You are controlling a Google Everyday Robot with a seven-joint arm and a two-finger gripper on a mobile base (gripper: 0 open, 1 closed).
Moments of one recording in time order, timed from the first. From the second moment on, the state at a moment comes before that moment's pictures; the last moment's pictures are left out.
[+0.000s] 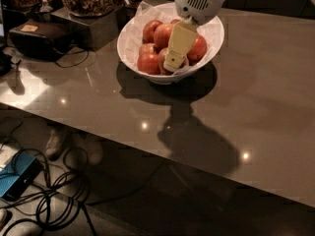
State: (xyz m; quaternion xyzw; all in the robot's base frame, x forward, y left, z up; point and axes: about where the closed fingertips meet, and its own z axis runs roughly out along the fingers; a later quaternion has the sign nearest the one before) arm 0.552 -0.059 0.986 -0.57 0.81 0.03 0.16
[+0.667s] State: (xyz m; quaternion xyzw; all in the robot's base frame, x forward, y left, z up) arm 0.582 -0.056 0.985 -0.56 0.81 0.02 0.15
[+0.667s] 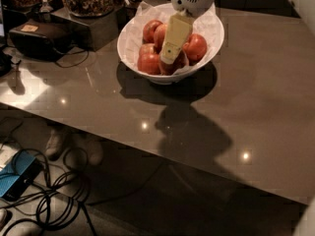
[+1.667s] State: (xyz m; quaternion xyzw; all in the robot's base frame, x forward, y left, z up) arm 0.599 -0.068 0.952 -0.53 0.84 0.05 0.12
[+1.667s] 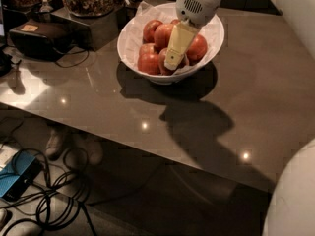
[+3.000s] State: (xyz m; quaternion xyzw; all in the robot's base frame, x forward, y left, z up) arm 0.602 -0.059 0.930 -0.53 0.84 0.11 0.09
